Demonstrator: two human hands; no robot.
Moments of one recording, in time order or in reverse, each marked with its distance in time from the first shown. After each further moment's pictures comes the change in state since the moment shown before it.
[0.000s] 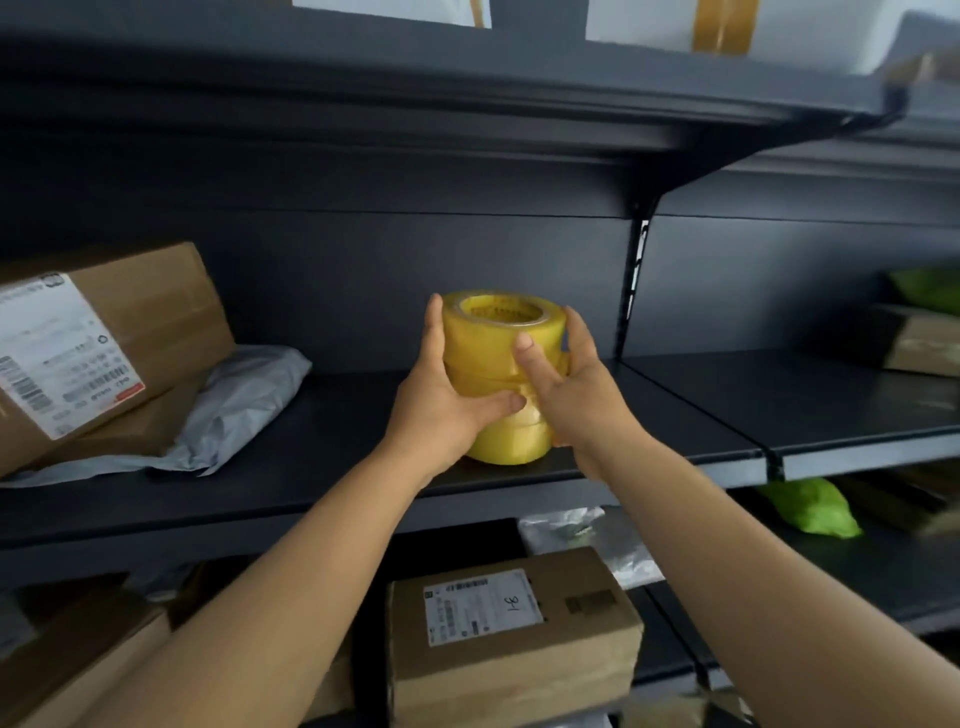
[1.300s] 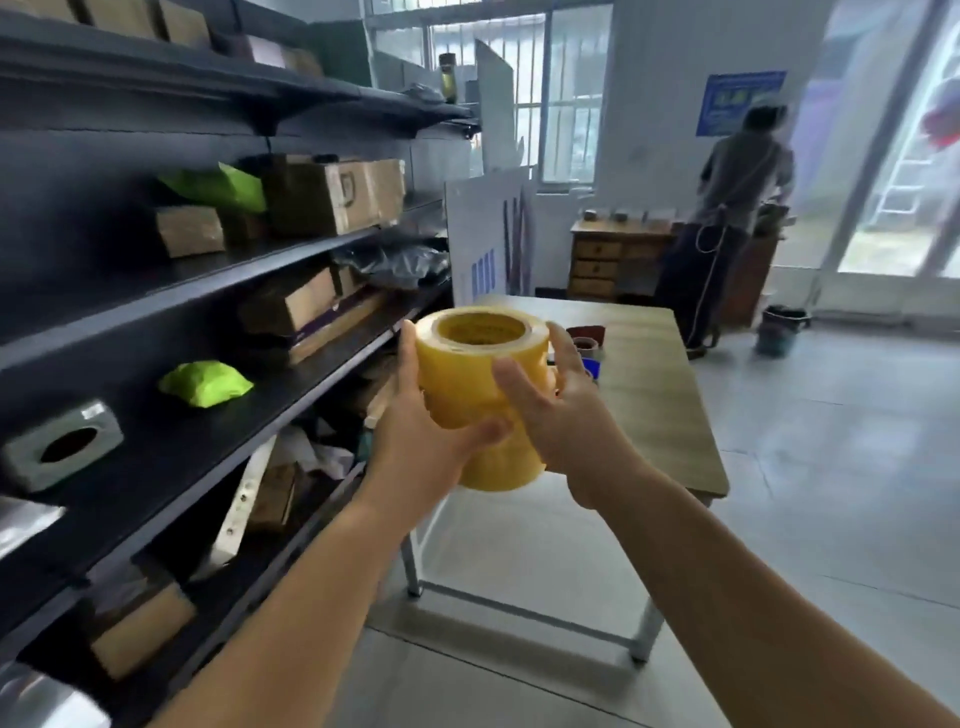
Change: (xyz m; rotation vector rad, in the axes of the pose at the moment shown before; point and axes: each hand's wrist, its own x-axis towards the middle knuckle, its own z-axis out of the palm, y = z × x) left_hand -0.419 0.236 0.396 -0.371 -0.972 0.117; right_hand -0.503 0.040 -0.439 -0.128 0.865 0.299
